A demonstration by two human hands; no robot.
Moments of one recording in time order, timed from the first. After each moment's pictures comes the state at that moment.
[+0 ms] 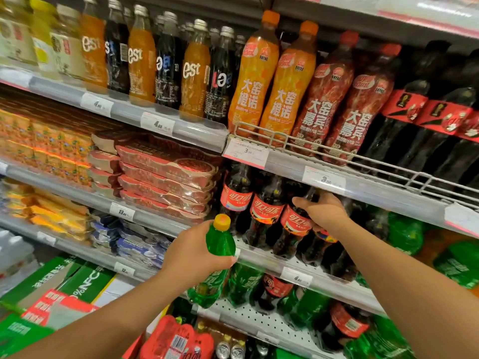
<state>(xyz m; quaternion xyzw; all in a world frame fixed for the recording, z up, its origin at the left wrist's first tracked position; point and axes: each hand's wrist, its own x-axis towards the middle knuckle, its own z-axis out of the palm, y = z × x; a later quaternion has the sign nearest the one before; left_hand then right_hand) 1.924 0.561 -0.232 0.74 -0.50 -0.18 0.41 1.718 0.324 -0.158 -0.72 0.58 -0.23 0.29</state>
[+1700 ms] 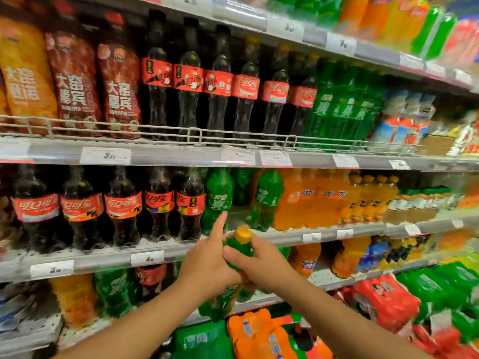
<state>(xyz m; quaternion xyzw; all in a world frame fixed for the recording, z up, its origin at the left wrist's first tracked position) 1.587 0.493 -0.213 0.59 -0.70 -0.25 0.31 1.436 0.483 -0.203 -0.72 0.53 -0.30 0.34</state>
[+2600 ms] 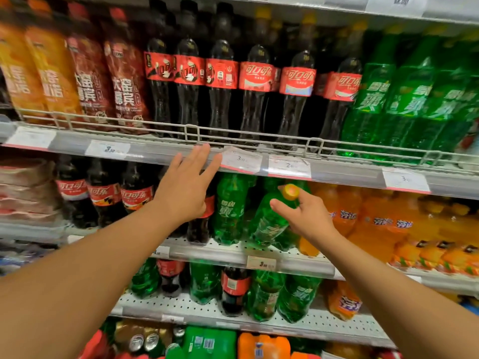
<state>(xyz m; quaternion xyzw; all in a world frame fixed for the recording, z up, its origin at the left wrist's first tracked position) 1.602 0.382 -0.132 0.68 -0.68 0.26 0.07 1.336 0.303 -0.165 -0.78 0.47 -0.36 0.20</state>
